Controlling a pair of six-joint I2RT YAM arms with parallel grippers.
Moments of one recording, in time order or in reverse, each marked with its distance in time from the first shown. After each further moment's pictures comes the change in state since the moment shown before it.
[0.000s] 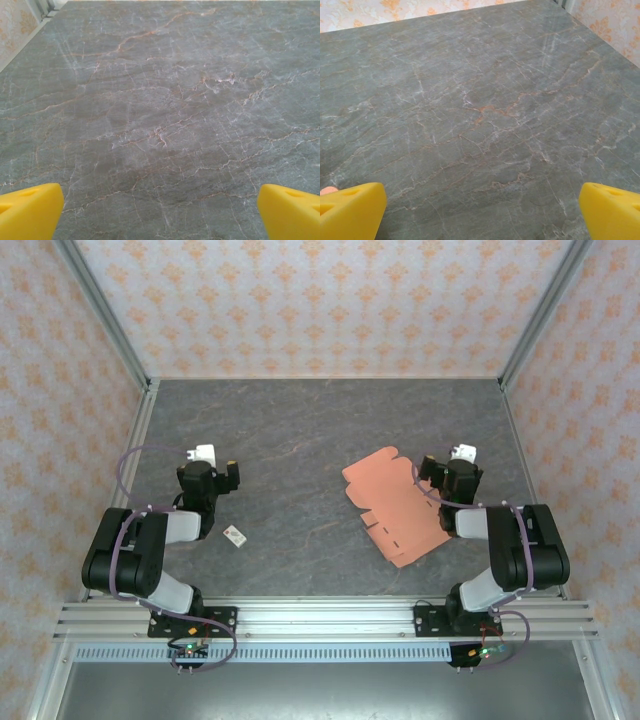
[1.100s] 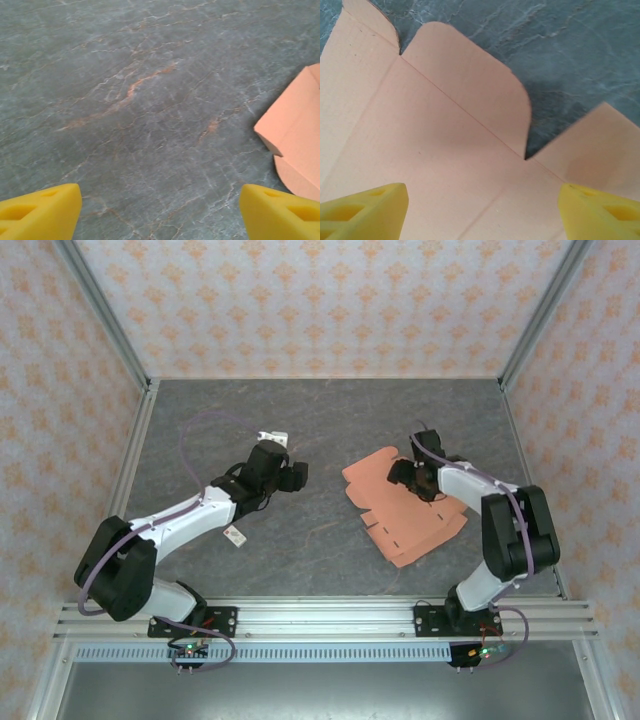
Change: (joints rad) left arm -0.524 -0.081 0.441 -0.753 -0.008 -0.294; right arm 0.186 0.111 0.494 -1.051 -0.271 0.456
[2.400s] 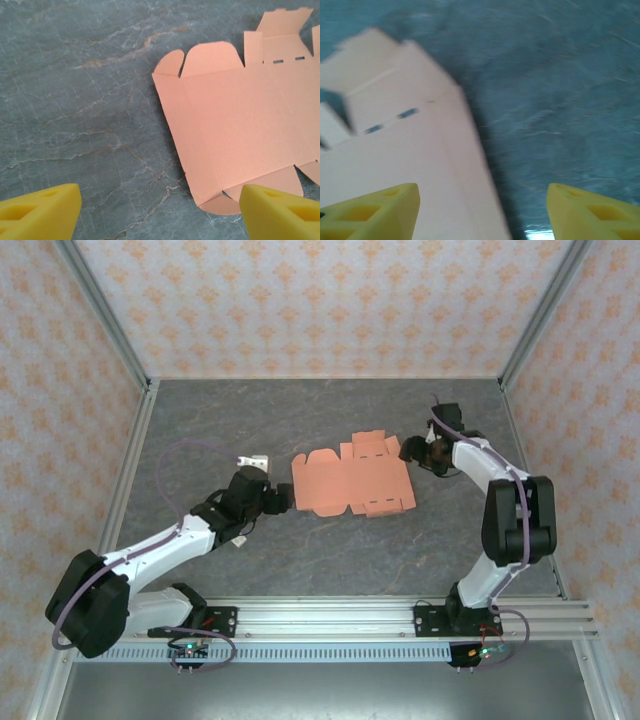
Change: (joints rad) left arm 0.000 -0.216 -0.247 0.021 0.044 -0.111; right arm -0.152 0.095 0.233 -0.134 -0.156 -0.218
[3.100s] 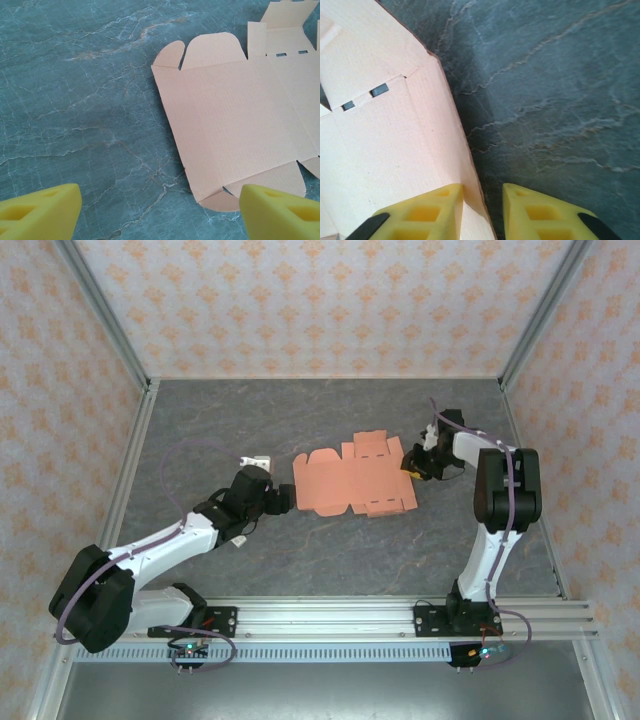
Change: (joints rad) left arm 0.000 0.022 0.006 0.002 0.017 -0.010; right arm -0.080 0.244 0.103 -0.052 -0.336 -0.116
